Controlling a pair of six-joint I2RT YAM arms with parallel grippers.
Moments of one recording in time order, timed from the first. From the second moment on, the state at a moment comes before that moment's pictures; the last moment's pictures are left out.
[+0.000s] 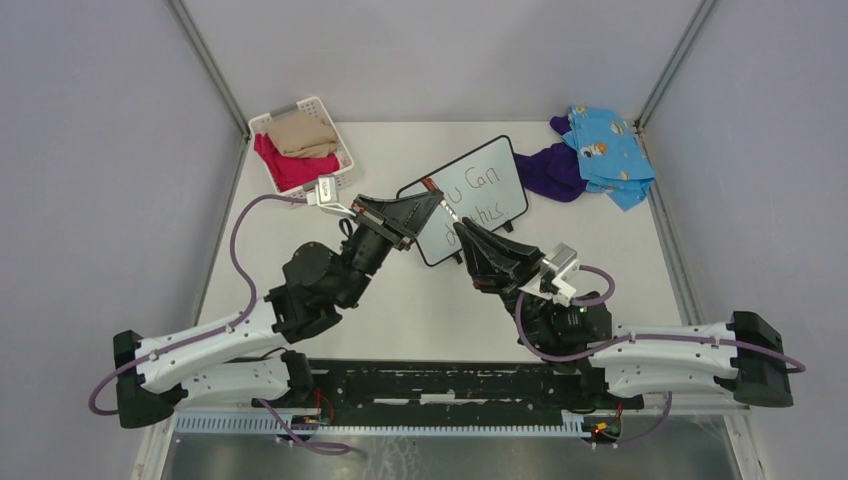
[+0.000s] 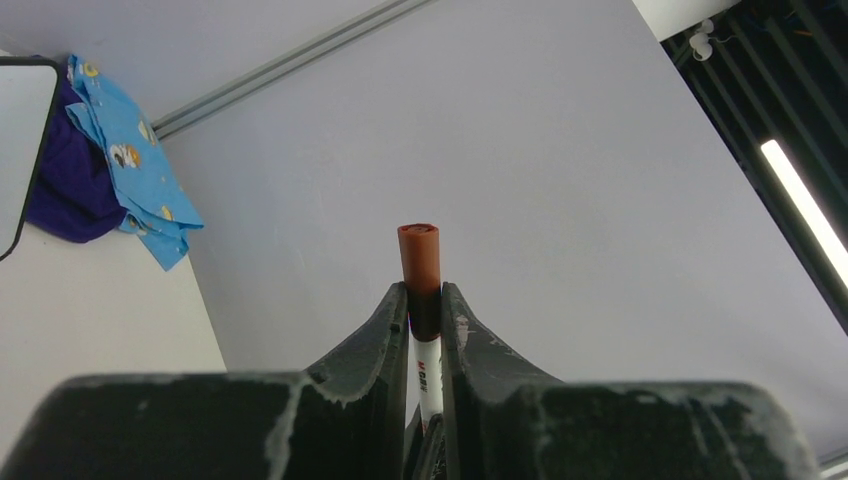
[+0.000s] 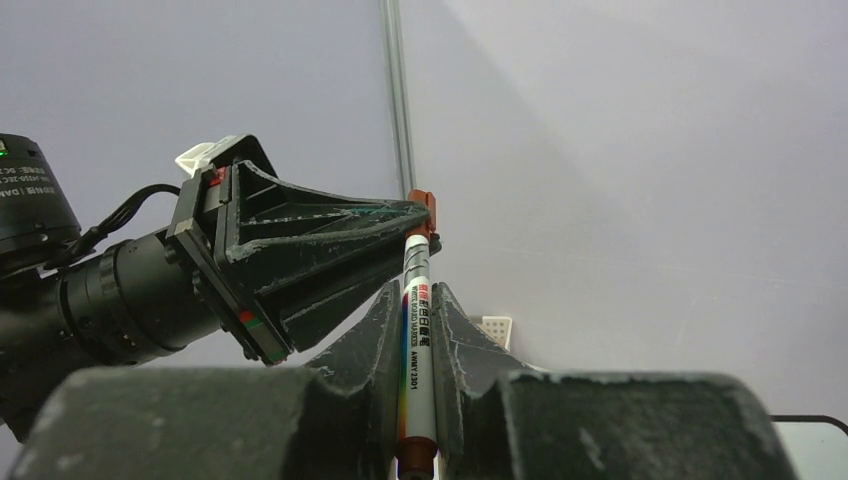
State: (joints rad) left arm -1.14 0.94 0.88 0.41 -0.51 -1.04; right arm 1.36 1.00 0.58 1.21 0.53 -0.35
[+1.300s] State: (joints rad) left arm -1.26 0.82 0.95 0.21 -0.58 -0.82; right arm 1.32 0.90 0.60 1.03 0.32 -0.26
